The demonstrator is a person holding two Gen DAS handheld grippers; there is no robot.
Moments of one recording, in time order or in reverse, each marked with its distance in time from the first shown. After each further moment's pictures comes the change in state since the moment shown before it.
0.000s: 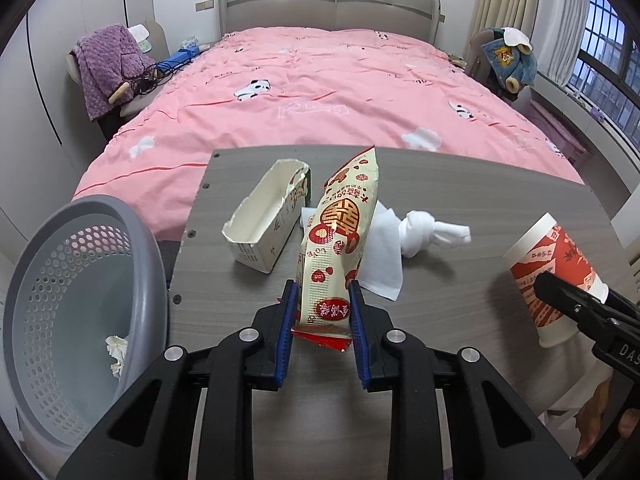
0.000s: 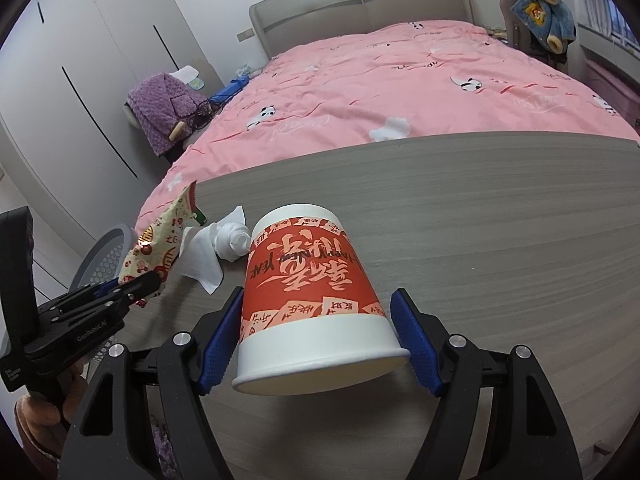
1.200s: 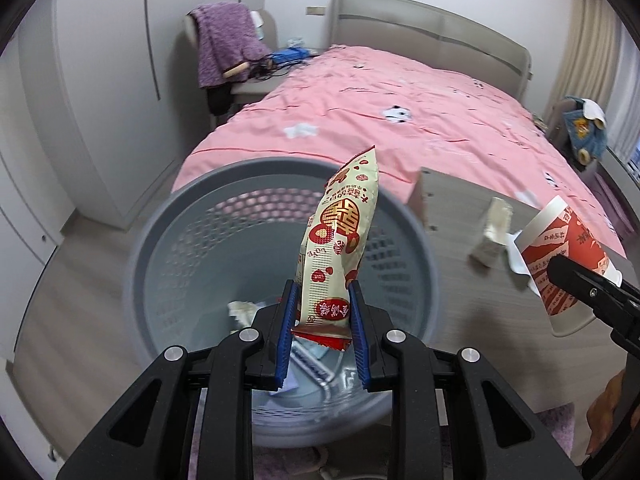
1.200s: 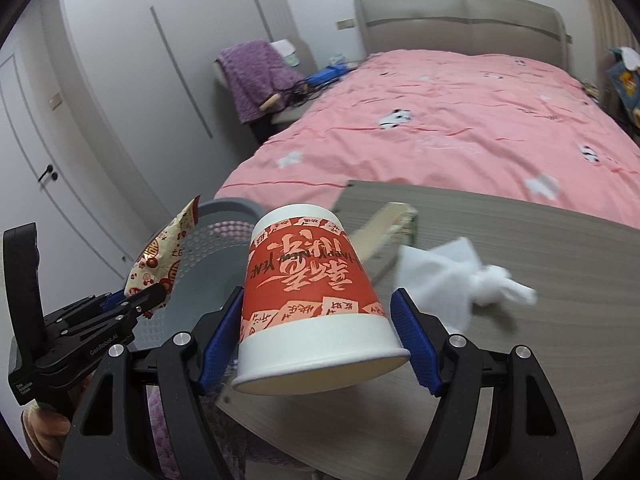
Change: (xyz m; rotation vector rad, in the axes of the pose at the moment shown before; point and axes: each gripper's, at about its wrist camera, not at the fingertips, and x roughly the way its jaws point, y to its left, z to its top) left arm -0.075 0.185 -0.051 -0.265 -0.068 0.188; right arm 0.044 0.198 0.010 -0.271 0.036 0.179
